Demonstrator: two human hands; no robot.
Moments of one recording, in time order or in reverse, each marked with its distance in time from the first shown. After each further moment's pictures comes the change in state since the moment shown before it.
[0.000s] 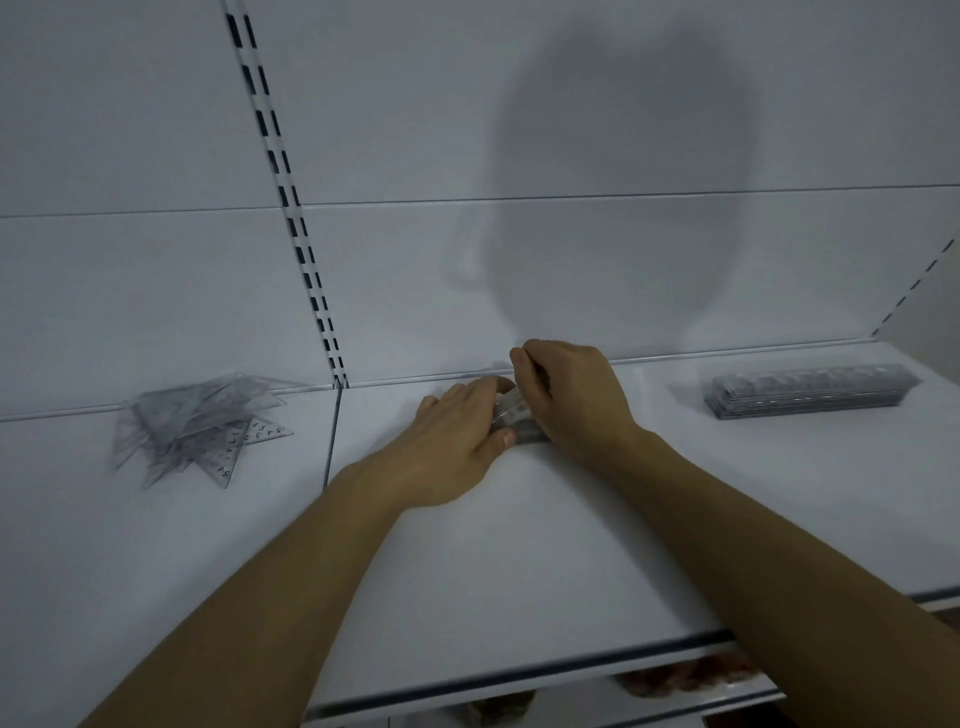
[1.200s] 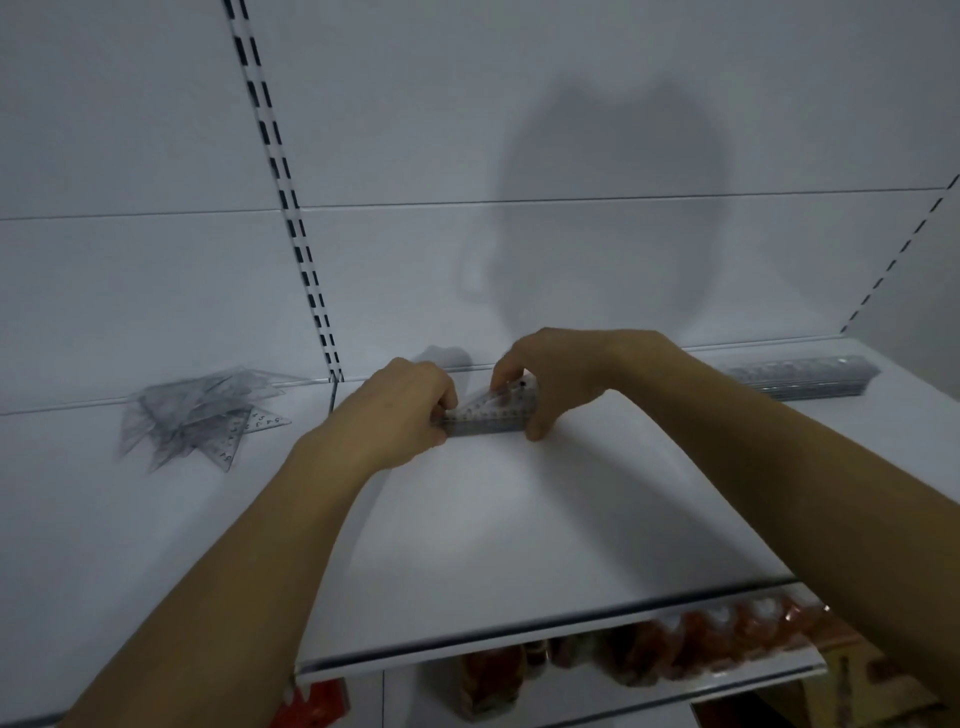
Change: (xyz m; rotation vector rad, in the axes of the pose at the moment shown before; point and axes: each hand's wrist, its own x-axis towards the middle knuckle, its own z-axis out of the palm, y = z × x) left_hand -0.016 0.013 -0.046 0.249 -0.002 -0.175; right_hand 0.051 -0.018 -0.058 -0.344 -1.054 -0.008
